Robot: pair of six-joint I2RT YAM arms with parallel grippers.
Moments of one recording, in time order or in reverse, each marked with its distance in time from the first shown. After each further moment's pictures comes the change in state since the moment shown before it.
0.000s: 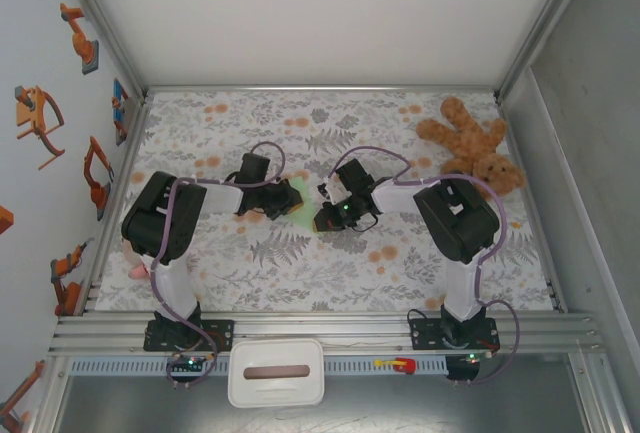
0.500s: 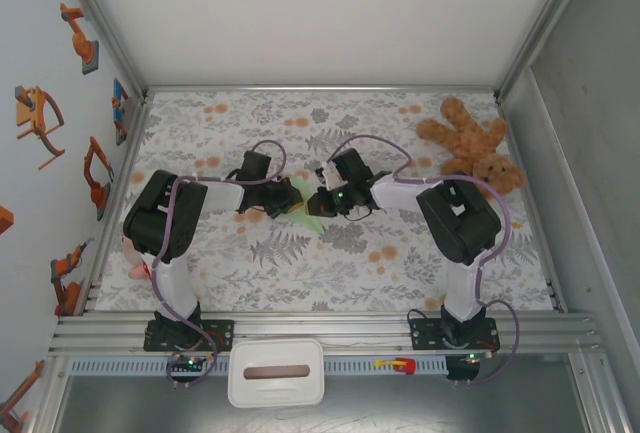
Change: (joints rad) left arm 0.000 0.015 0.034 -0.042 0.000 0.002; right arm 0.012 -0.014 0.072 0.103 0.042 0.143
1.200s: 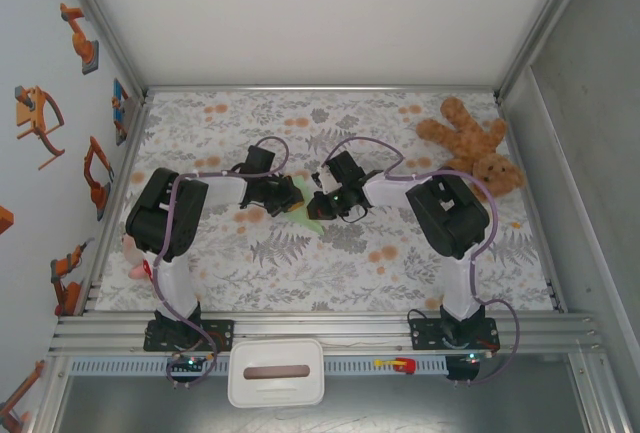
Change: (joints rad) left arm -0.007 0.018 0.086 -0.157 -0.029 0.029; right arm 0.013 0.074 0.045 -0.090 0.068 -0.092
